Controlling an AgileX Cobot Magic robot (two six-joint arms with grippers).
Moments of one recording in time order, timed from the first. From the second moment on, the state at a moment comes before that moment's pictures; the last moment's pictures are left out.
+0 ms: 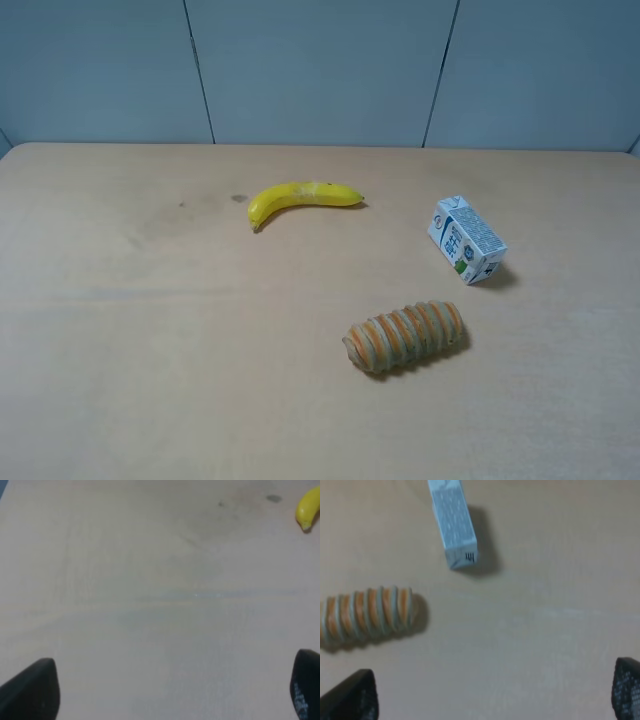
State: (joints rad) left arm 0.08 0.00 -0.50 -0.01 1.06 0.01; right arm 0.12 0.50 -0.79 0.06 1.18 -0.03
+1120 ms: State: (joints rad) left arm 0.08 0.00 -0.50 -0.01 1.06 0.01; right arm 0.12 0.03 -0.50 0.06 1.02 0.01
